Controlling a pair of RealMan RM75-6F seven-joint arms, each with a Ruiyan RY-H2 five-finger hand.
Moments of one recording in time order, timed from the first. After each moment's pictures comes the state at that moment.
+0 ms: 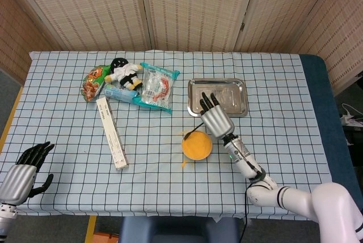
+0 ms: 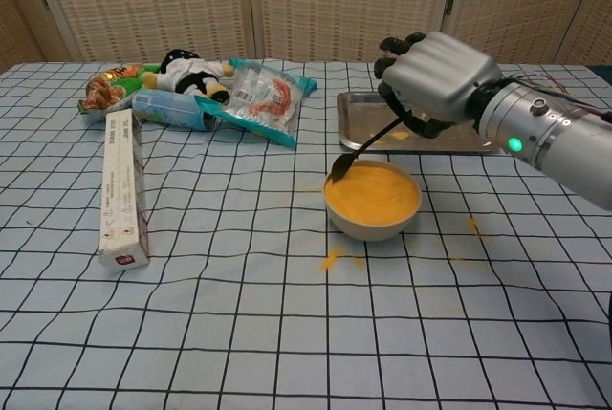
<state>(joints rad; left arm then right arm) -0.15 -1.08 0.03 -1.57 1.58 1.41 -0.11 0.84 -1.71 0.14 -1.14 -1.27 1.06 -0.78</state>
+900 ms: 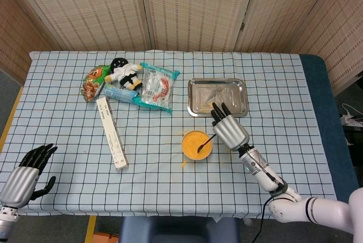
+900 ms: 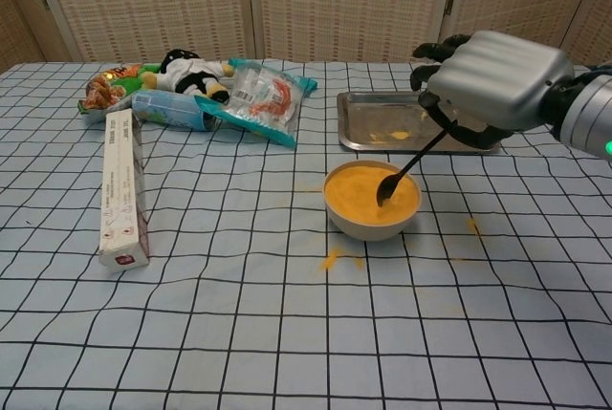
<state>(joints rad) -0.14 -1.08 0.04 -1.58 1.62 1.43 -0.09 0.75 -1.47 0.08 -1.48 -1.28 1.08 -0.88</state>
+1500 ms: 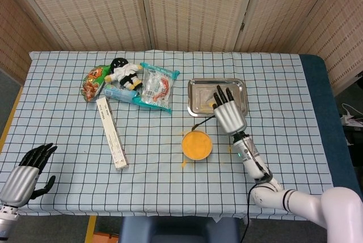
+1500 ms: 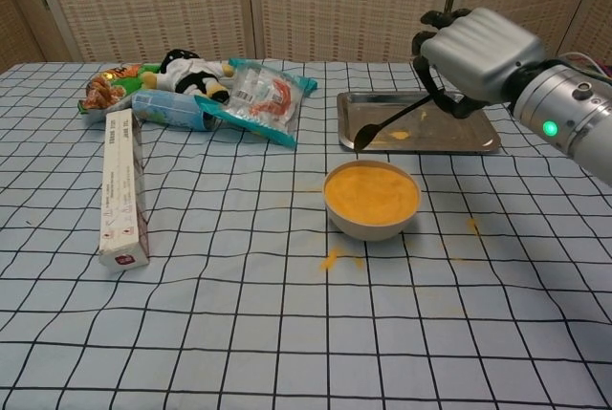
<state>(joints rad) -0.15 -1.09 0.04 -1.57 1.60 1.42 -0.09 0.79 -1.70 0.20 -1.15 -1.23 1.13 -0.78</state>
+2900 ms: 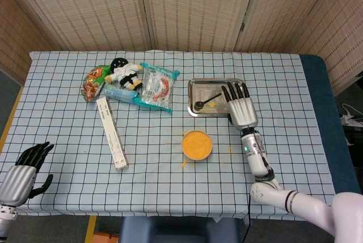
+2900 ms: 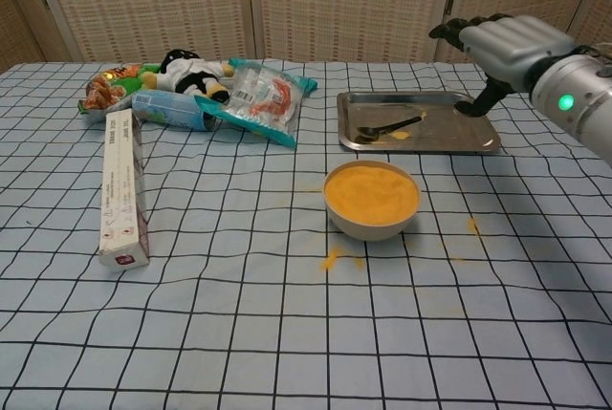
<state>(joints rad) -0.14 -1.09 0.03 -1.57 1.59 1.44 -0.08 0.69 -1.64 0.32 -1.32 -1.06 1.10 -0.69</state>
